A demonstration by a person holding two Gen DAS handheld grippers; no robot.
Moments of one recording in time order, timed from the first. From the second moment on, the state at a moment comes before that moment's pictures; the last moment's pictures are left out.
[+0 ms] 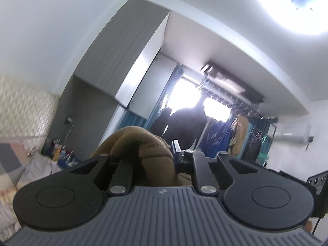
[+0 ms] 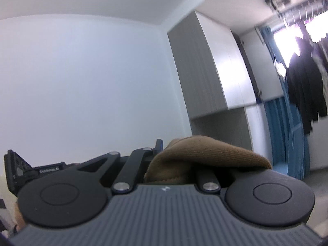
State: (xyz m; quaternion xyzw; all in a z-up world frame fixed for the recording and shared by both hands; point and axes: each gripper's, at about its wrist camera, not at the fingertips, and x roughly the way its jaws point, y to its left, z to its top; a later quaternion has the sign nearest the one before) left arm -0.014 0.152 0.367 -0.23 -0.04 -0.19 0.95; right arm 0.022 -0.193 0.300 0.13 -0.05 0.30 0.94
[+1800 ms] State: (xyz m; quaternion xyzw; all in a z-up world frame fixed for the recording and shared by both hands) left arm 0.693 0.130 -0.211 -0.16 0.38 -0.05 0.91; right arm 0.620 -0.181 -0.214 0.17 0.35 0.13 0.91
